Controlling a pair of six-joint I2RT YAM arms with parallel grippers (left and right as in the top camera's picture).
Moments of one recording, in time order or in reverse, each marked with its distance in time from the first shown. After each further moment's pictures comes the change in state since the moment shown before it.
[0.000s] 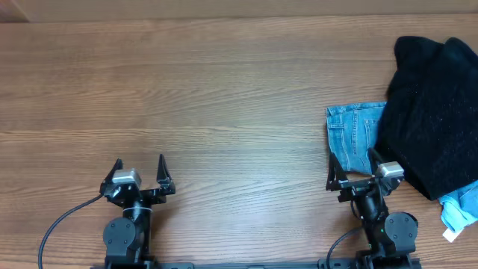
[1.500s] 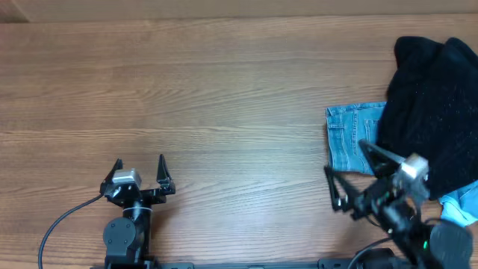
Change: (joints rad) left arm 0.000 0.001 0.000 0.000 0.000 0.000; right arm 0.000 0.261 0.566 -0.228 -0.357 0.123
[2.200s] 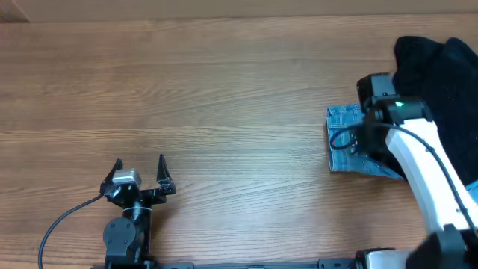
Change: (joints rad) left arm 0.000 0.001 0.000 -0.001 0.000 0.000; right arm -0.006 1.237 0.627 -0.931 0.932 -0.224
